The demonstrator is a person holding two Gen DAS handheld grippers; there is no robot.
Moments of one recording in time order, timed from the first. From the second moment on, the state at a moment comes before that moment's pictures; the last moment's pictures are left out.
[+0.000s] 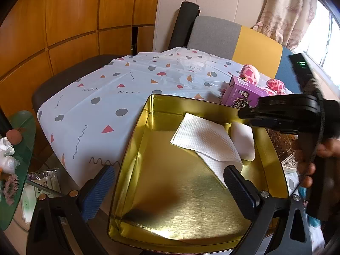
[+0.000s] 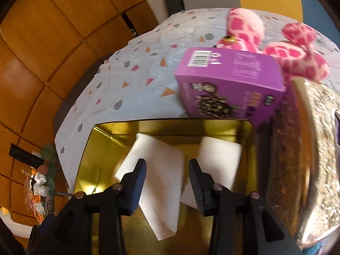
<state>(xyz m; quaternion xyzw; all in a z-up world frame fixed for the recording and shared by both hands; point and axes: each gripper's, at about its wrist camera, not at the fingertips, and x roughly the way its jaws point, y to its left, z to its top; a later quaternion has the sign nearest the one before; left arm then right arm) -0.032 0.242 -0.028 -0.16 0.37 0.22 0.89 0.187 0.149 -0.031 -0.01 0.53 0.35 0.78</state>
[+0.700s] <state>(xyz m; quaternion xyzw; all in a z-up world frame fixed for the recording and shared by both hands) -0.022 0.206 -0.018 -0.10 0.36 0.19 0.91 0.125 0.032 0.009 -0.05 0.43 0.34 0.84</state>
